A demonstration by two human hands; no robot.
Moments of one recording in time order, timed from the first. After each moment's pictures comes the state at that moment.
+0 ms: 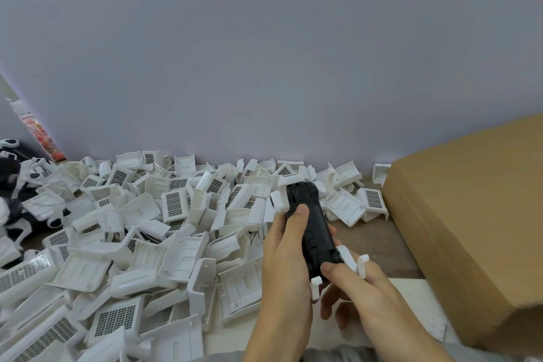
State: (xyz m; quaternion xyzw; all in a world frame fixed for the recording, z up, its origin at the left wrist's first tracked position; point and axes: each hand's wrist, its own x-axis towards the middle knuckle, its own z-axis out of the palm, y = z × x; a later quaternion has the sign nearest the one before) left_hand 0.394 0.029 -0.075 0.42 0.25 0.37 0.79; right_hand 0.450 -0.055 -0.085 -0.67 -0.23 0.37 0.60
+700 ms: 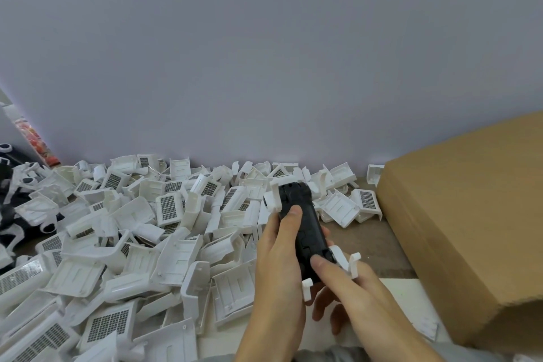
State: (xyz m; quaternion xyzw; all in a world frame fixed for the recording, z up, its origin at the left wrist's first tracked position) left_hand 0.396 0.032 -0.080 0.42 0.25 0.36 0.79; right_hand 0.450 -0.053 -0.088 -0.68 -0.24 0.36 0.59
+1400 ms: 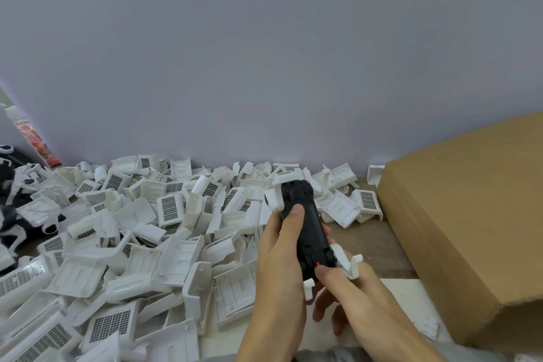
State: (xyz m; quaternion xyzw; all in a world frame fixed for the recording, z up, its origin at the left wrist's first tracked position) left_hand 0.395 0.032 -0.080 0.41 0.24 0.37 0.80; right_hand 0.452 -0.056 -0.092 -0.69 -0.28 0.34 0.57
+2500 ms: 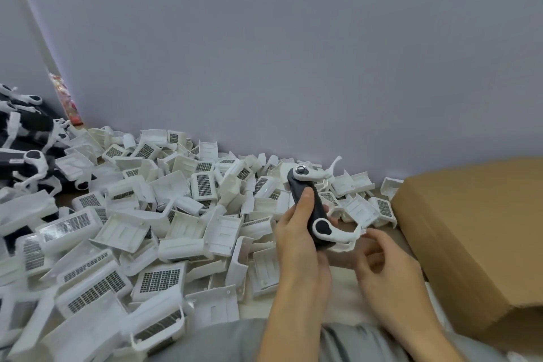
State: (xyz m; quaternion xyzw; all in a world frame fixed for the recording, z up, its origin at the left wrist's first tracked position) left_hand 0.384 0.053 -0.072 0.20 0.23 0.39 0.87; right_hand 0.464 -0.041 -0.113 -0.83 -0.33 -0.02 0.44
